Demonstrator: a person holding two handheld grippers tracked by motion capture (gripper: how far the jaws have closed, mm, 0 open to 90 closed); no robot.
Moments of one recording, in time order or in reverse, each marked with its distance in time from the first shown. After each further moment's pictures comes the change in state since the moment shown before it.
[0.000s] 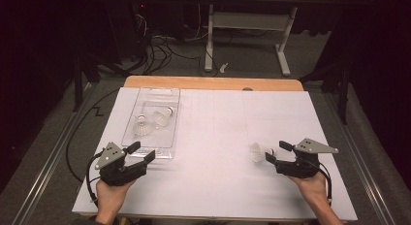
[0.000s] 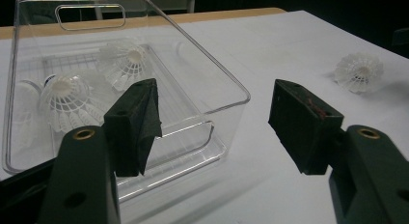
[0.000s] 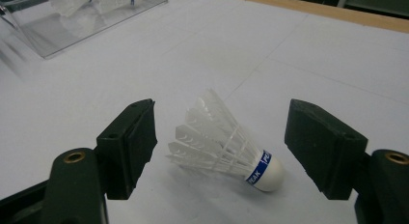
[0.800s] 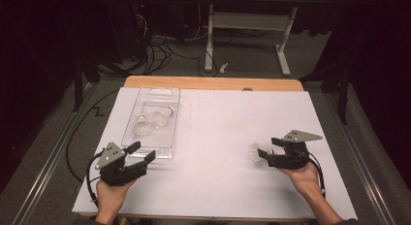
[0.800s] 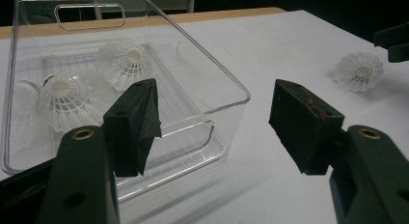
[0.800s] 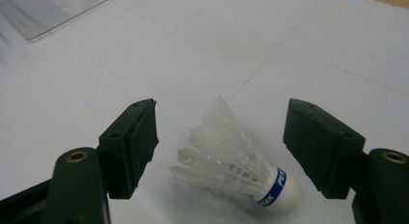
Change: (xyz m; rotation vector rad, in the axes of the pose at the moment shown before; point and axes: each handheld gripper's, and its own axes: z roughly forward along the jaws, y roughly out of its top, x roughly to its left) left arm 0.000 0.000 0.001 0.001 -0.002 0.002; right arm 0.004 0.022 0.025 0.134 0.007 -0.012
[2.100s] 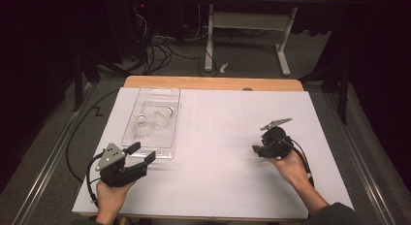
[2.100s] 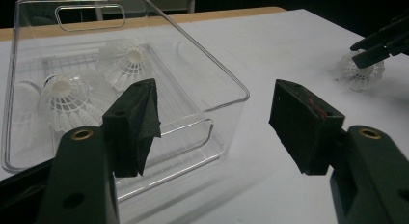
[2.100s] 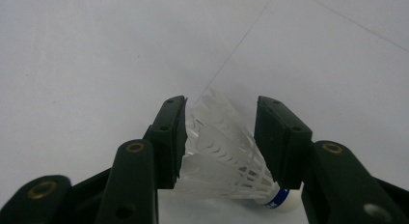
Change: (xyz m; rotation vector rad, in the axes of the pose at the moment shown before) left arm -0.002 -0.001 -0.001 -0.001 0.006 0.009; right arm 0.014 0.037 0.037 0.356 -0.126 0.003
